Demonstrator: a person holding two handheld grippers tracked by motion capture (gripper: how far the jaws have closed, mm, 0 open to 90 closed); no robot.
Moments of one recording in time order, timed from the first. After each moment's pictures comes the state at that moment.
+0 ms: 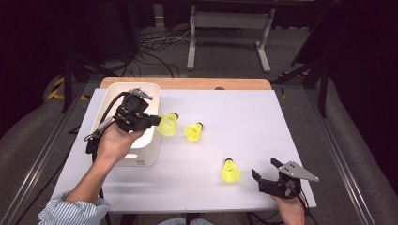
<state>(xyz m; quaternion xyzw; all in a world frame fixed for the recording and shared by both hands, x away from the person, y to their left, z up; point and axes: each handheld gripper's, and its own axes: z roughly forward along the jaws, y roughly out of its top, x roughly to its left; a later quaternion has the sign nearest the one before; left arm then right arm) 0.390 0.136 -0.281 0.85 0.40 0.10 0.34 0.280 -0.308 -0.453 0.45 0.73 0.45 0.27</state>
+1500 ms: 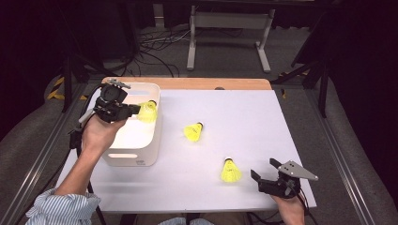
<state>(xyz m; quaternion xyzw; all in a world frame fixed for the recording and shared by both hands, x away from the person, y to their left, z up) 0.410 0.180 -0.280 0.81 0.46 0.14 0.33 0.282 -0.309 -0.455 0.45 0.73 0.45 0.26</state>
